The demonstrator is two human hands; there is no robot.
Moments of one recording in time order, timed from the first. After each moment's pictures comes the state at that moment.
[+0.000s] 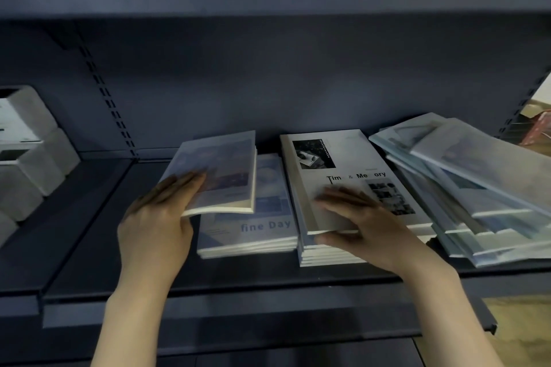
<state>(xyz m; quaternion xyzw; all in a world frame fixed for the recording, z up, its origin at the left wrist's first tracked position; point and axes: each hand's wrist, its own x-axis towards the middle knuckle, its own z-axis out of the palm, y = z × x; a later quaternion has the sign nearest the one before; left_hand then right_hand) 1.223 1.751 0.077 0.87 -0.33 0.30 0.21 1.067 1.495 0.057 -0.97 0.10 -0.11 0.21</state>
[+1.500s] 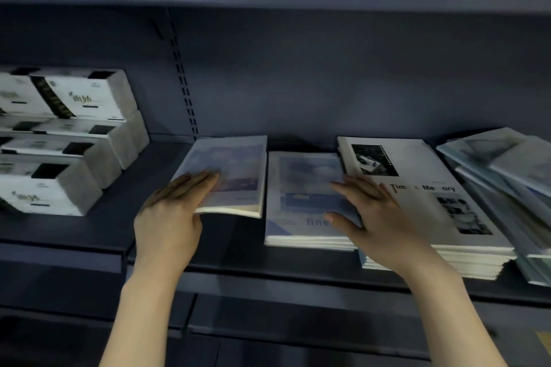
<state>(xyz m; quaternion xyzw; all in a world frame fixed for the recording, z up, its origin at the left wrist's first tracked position) 1.254 1.826 0.068 0.88 -0.30 0.31 0.20 1.124 1.572 0.075 -0.98 0.11 -0.11 0.15</state>
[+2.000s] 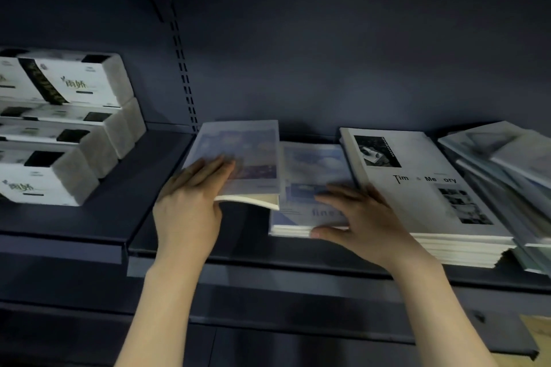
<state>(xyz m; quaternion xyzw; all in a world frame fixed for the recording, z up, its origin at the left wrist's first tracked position) 1.252 1.813 0.066 0.86 -0.32 0.31 0.23 1.134 1.588 0.060 -0.99 0.09 -0.06 0.09</state>
